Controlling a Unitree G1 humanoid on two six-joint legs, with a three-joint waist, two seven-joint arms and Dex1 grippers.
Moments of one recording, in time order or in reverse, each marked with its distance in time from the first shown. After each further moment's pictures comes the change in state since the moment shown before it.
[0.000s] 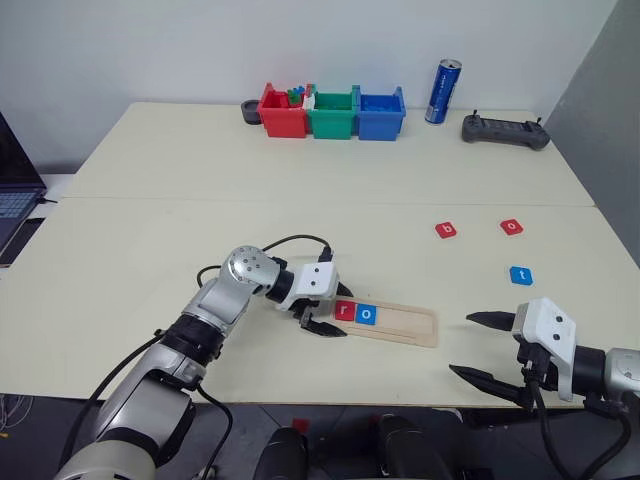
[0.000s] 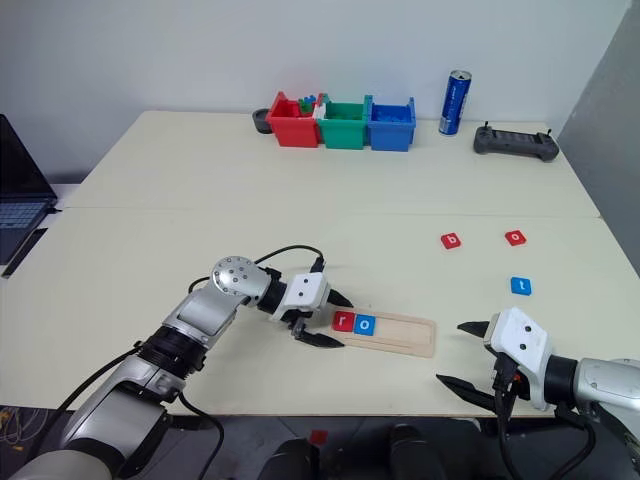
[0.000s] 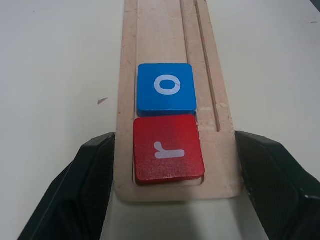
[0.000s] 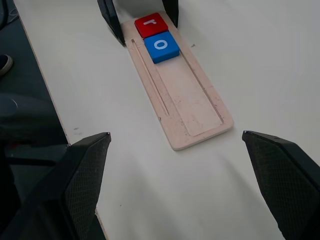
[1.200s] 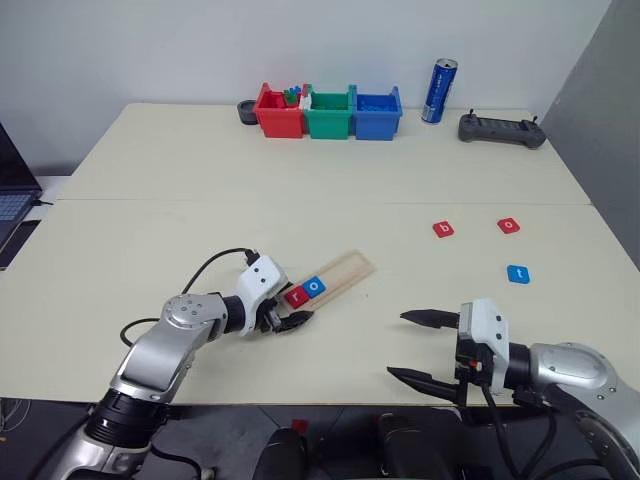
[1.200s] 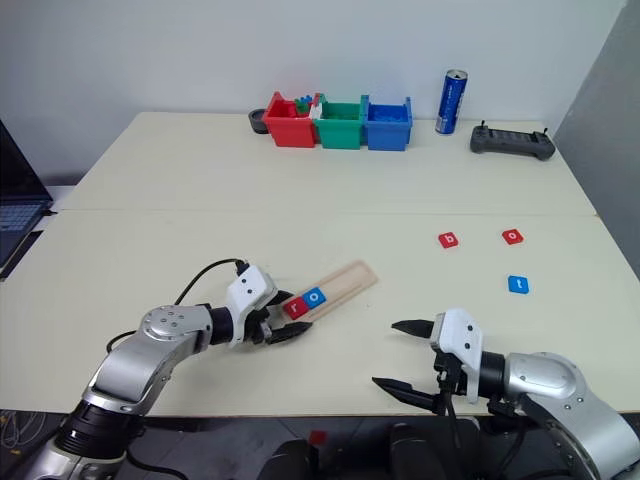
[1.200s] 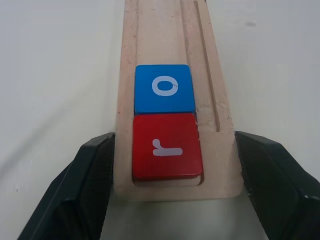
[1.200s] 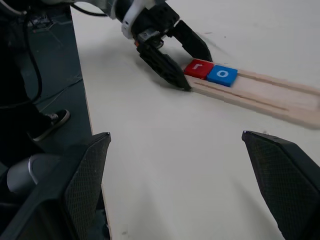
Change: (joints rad) left arm 0.412 0.178 0.244 -0.525 -0.190 0.507 0.442; right arm -0.189 0.135 0.294 0.056 0.026 -0.081 -0.008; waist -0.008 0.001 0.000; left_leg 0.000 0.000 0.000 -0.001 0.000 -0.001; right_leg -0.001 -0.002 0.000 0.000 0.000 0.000
